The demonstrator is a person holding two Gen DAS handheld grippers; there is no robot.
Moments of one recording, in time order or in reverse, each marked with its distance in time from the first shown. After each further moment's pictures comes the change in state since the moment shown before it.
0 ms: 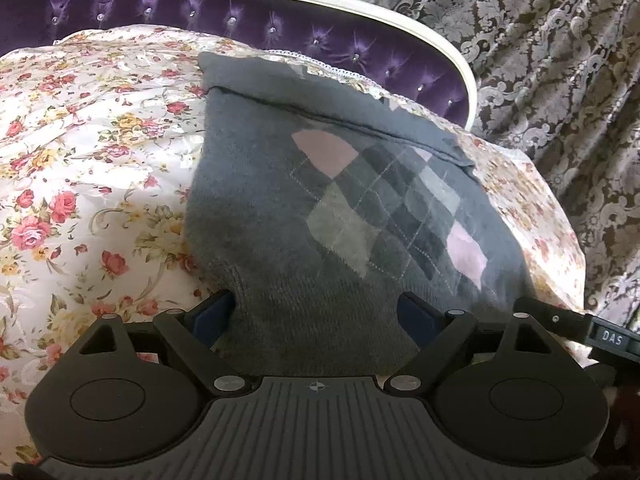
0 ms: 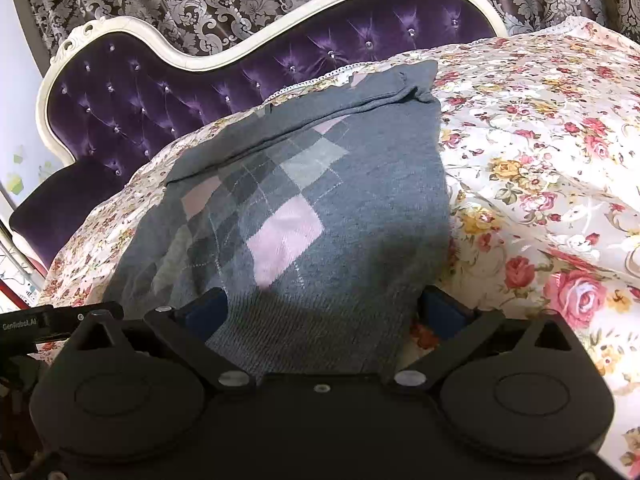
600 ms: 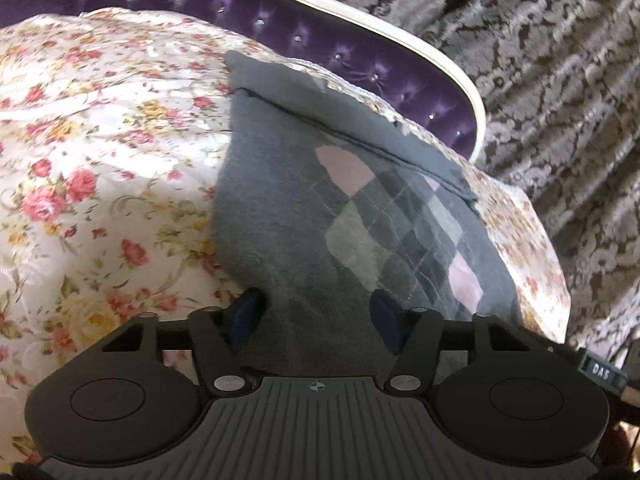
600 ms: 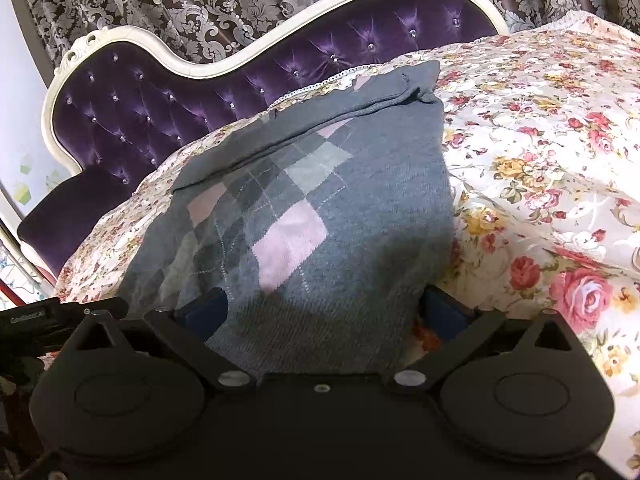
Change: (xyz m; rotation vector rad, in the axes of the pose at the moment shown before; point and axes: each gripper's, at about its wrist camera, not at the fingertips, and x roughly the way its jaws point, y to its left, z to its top) left arm -0.007 0.023 0.001 -0.141 -0.038 -0.042; right arm -0.001 -0.003 0.000 0.029 -0.009 0.035
